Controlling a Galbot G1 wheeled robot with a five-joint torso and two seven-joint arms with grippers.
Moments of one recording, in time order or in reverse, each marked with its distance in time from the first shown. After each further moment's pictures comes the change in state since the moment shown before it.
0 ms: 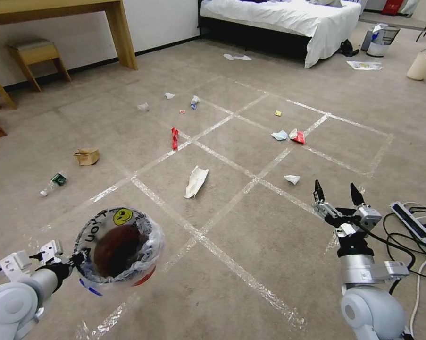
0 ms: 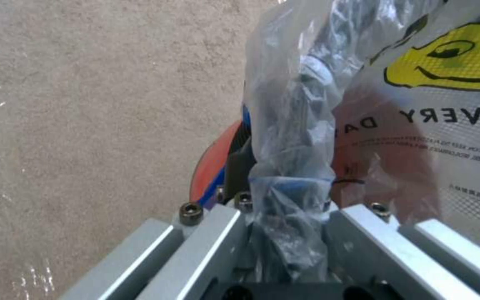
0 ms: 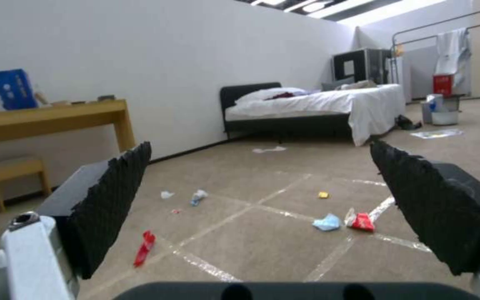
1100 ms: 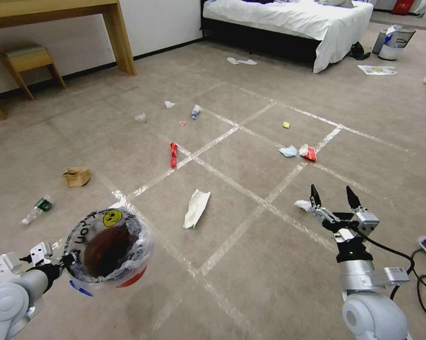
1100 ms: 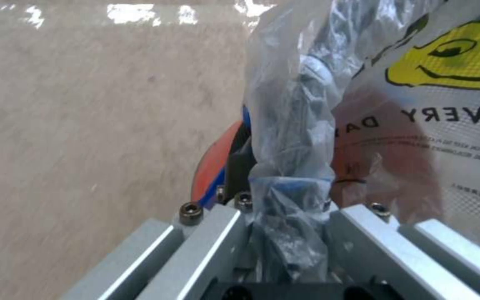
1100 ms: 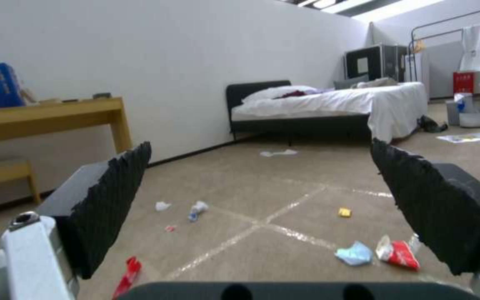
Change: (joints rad) left arm -0.014 0.011 -0.037 0.062 0.002 -0.003 0.013; right arm -0.031 0.011 0.006 0.004 -0.008 0.019 -0.049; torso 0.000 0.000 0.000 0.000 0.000
